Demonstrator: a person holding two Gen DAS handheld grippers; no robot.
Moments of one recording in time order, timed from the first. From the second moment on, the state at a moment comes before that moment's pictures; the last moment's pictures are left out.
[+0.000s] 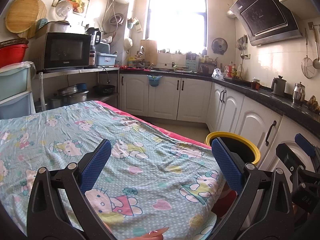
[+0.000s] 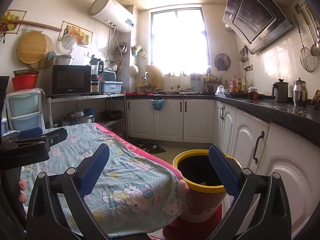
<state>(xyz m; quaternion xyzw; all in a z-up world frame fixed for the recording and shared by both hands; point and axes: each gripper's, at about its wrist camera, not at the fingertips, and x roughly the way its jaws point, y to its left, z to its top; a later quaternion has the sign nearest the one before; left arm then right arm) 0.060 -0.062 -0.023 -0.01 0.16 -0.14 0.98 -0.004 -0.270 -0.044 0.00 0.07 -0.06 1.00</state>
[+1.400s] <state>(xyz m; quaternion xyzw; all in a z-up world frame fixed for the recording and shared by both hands) 0.068 -0.059 -0.024 -0.01 0.17 -0.14 0.97 -0.004 -0.272 -0.045 0.00 0.08 -0.06 0.99</state>
